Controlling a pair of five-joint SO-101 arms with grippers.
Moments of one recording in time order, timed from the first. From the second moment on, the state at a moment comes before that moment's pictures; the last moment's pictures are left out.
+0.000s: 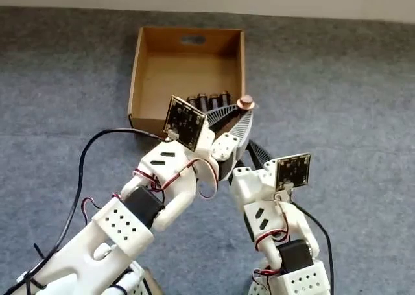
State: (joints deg) left arm 35.7 -49.7 57.4 8.3 11.9; right arm -21.2 -104.0 95.3 26.6 -7.8
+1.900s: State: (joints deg) left arm 34.5 -57.4 68.7 17.3 11.9; right arm -20.9 -104.0 95.3 26.7 -1.9
